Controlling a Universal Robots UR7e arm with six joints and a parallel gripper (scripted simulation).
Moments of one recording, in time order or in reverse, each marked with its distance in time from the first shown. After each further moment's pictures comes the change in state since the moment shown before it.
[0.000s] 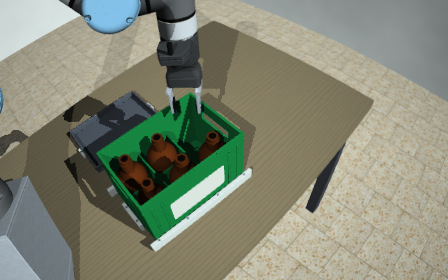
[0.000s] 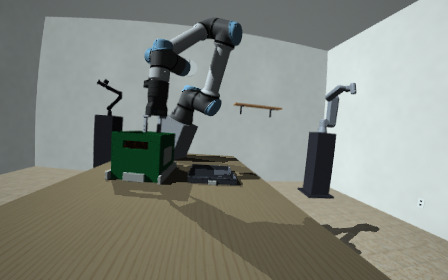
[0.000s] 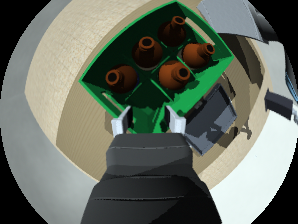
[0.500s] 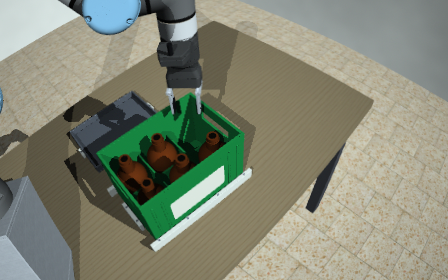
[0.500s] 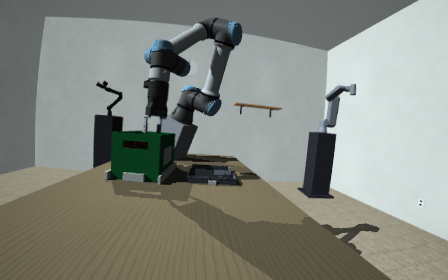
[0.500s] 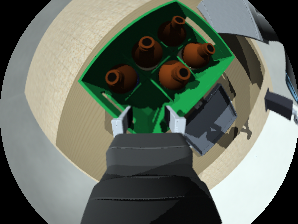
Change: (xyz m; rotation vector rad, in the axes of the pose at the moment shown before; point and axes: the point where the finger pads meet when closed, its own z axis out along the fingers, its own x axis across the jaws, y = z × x) arm 0.000 0.000 0.001 0.000 0.000 0.000
